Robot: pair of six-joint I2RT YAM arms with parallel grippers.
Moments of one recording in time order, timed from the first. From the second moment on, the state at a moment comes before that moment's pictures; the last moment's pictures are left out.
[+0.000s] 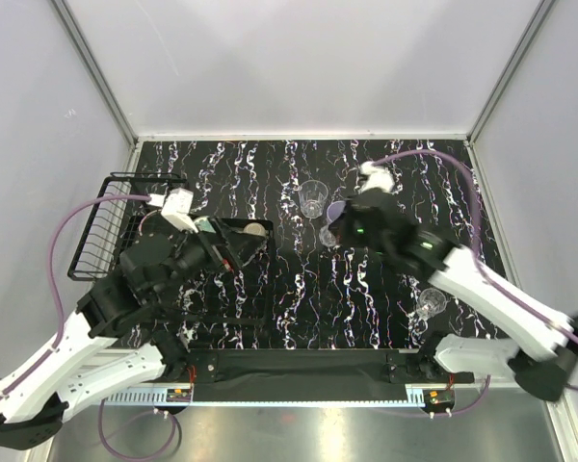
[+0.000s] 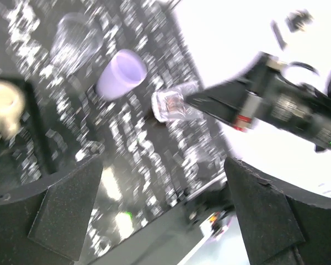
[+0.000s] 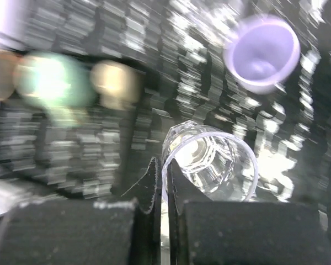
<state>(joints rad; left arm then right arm) -0.88 0.66 0.97 -0.52 -0.18 -0.79 0.85 1.19 1.21 -0.65 0.33 0.70</state>
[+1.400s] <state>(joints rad) -0.91 0.83 0.68 0.52 -0.06 -1.22 0.83 0.82 0.76 0.43 -0.15 1.05</state>
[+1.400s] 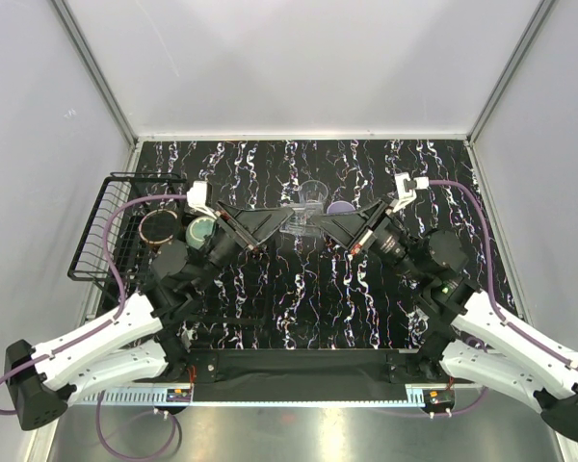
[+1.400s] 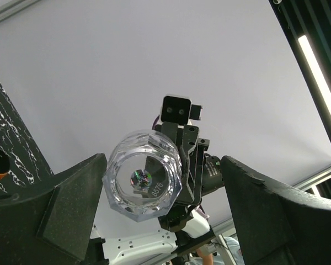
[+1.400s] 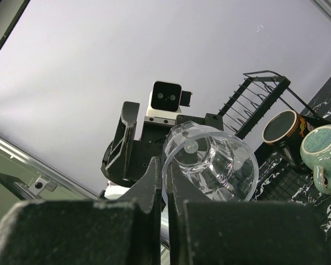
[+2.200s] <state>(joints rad) -0.93 0.84 1.05 -0.06 -0.27 -0.84 0.83 0.83 0.92 -0.02 -0.03 1.01</state>
